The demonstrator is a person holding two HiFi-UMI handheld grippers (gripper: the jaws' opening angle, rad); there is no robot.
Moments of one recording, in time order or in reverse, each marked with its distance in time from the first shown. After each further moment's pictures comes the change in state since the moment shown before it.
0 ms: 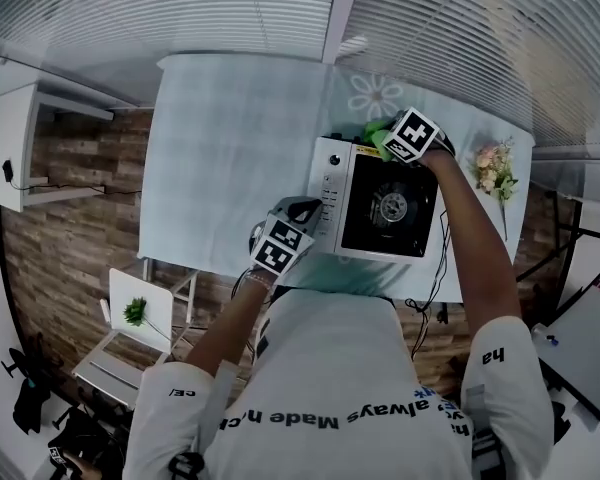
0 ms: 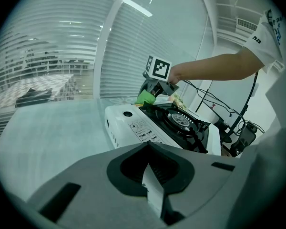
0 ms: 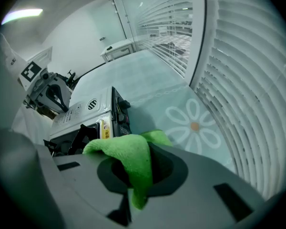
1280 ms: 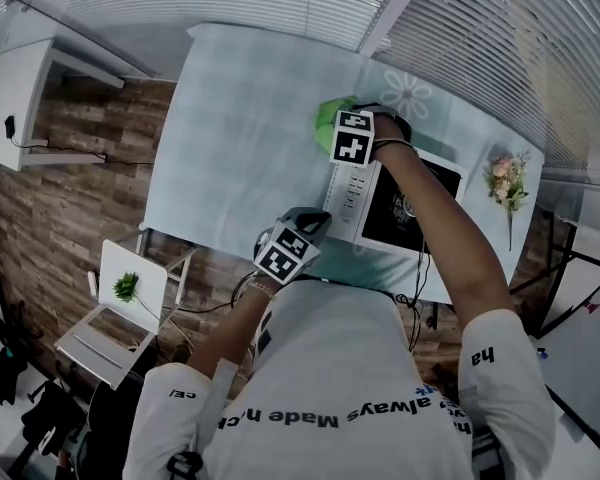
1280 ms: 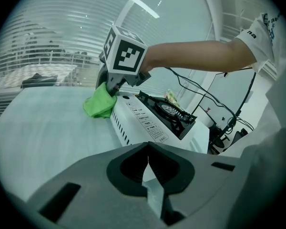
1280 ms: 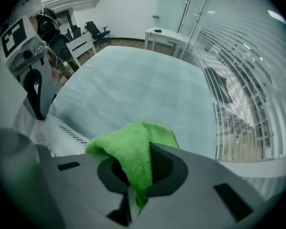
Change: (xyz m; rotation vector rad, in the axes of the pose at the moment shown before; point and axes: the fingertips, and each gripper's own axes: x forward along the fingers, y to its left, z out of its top) left arm -0.039 -0.024 -0.055 -0.084 -0.001 -0.050; right arm 0.055 0.113 0.148 -0.640 0.075 -0.099
